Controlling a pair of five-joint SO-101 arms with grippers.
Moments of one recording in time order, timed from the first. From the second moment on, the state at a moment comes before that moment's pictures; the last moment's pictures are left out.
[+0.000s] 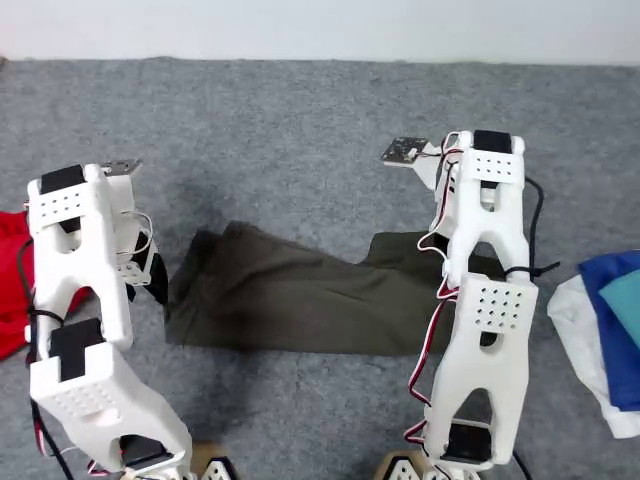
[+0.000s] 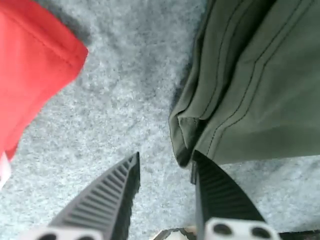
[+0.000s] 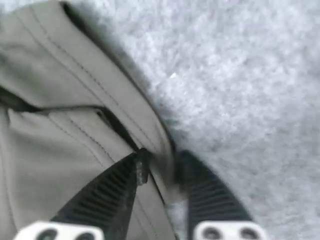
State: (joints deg) left arm -22.3 17.0 1.2 98.9 -12.7; right arm 4.9 55.7 -48.9 95.3 63.9
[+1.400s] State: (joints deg) left arm -22.4 16.9 9.8 98.9 -13.1; right arm -3.1 -5.5 27.2 93.8 65.4
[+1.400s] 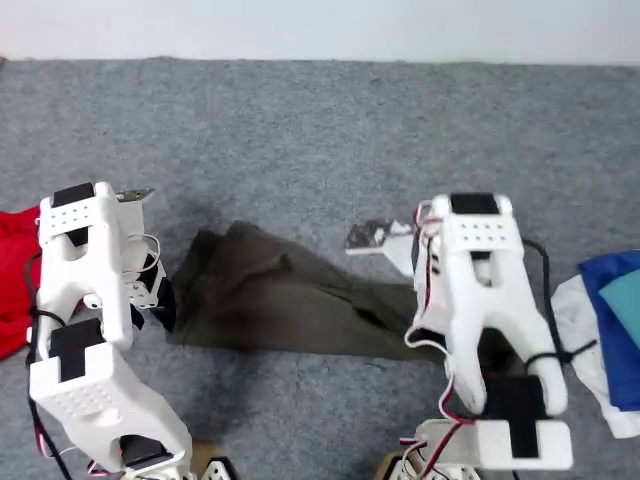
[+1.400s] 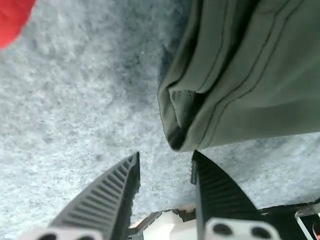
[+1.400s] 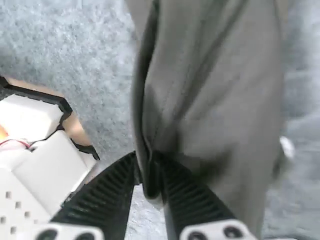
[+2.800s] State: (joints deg) left arm -15.9 40.7 -13.8 98.9 -8.3; right arm -3.5 -19.9 29.3 98.2 61.8
